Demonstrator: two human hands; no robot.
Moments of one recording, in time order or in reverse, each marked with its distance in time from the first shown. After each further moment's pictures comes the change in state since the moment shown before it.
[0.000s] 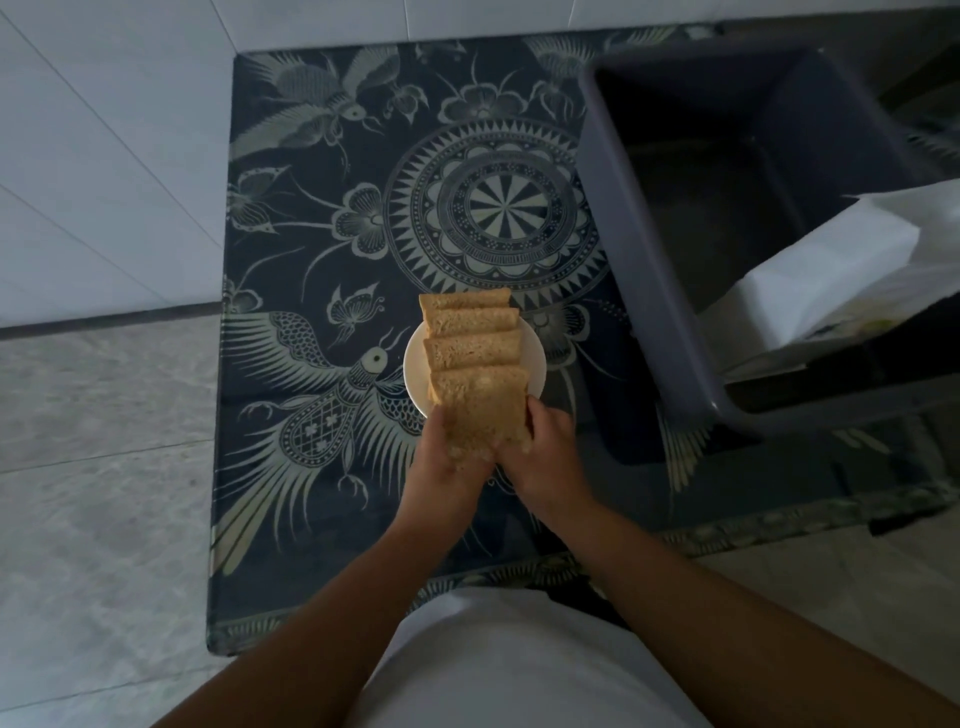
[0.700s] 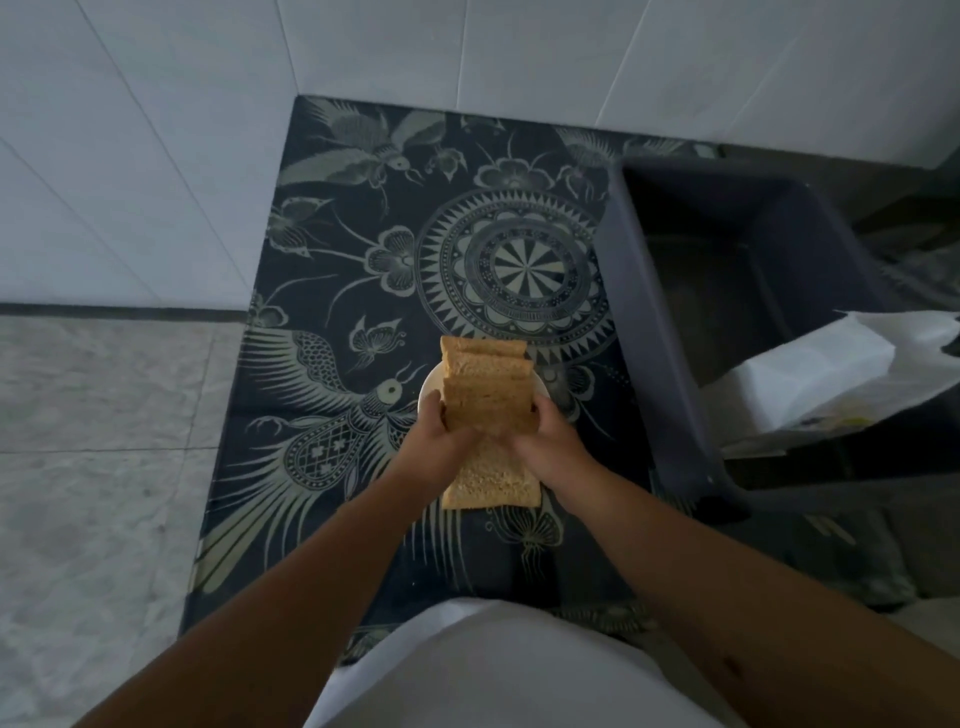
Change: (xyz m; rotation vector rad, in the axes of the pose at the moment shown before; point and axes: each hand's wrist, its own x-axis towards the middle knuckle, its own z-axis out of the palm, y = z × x) left_hand 0.062 0.019 -0.033 -0.168 -0.088 -0.087; right_hand 0.059 -0.036 -0.009 0.016 -0.187 0.184
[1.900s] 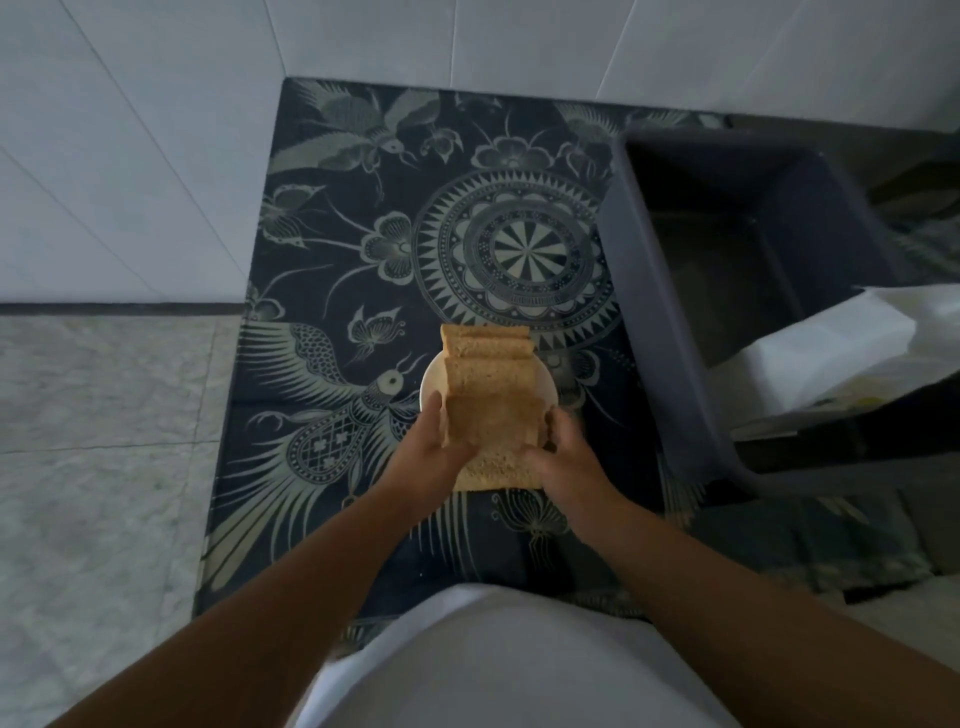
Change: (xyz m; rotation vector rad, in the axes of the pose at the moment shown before) left_hand -0.020 -0.006 -0.008 0.171 -0.011 0.003; right_hand -0.026 0.025 0.001 0.174 0.033 0.023
